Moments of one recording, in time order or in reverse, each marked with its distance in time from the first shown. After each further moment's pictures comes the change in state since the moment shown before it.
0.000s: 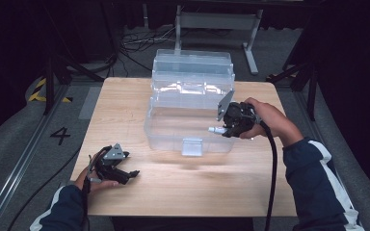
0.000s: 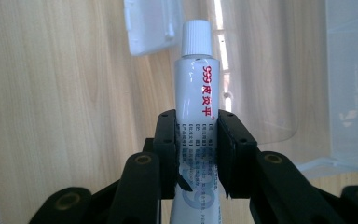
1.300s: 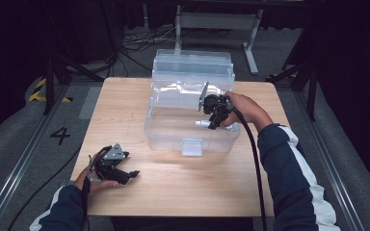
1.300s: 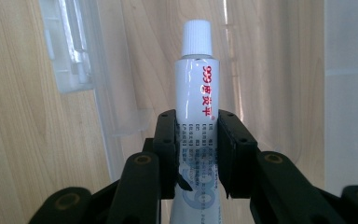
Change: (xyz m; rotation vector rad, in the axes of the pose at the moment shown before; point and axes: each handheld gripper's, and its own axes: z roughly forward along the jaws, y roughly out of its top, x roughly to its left) left arm 0.000 0.000 0.000 -0.001 0.000 0.000; right arm -0.053 0.035 0.063 0.087 0.076 0.035
